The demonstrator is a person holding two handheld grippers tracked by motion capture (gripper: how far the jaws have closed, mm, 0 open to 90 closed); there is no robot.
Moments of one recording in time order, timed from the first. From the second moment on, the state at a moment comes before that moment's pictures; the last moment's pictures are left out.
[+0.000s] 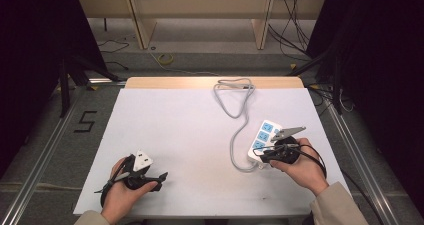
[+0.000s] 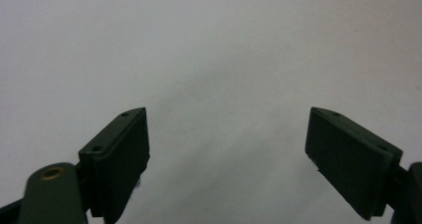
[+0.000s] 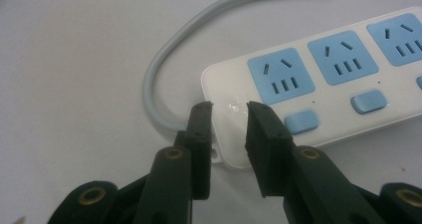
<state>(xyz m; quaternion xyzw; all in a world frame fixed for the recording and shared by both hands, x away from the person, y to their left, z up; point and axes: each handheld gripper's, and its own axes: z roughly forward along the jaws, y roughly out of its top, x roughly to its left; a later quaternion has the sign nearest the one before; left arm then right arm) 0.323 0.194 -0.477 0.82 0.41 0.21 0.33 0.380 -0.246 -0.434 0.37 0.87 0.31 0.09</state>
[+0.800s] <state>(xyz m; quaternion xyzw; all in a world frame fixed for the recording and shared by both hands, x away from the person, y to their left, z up) 0.323 0.195 -0.477 0.82 0.41 0.22 0.33 0.358 -0.260 -0.452 0.35 0.85 0.36 0.11</state>
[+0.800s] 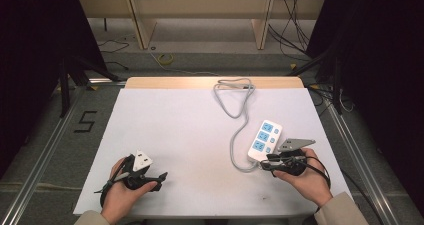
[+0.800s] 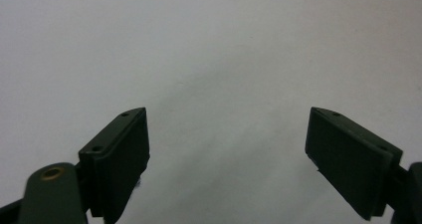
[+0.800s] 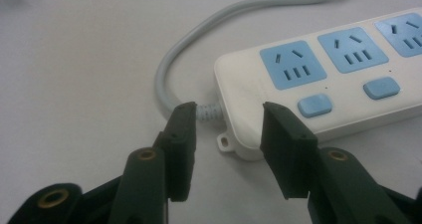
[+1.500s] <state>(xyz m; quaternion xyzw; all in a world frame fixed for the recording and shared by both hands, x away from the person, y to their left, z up) 0.323 0.195 -0.477 0.82 0.41 0.22 0.33 0.349 -0.266 -0.458 0.33 0.84 0.40 0.14</state>
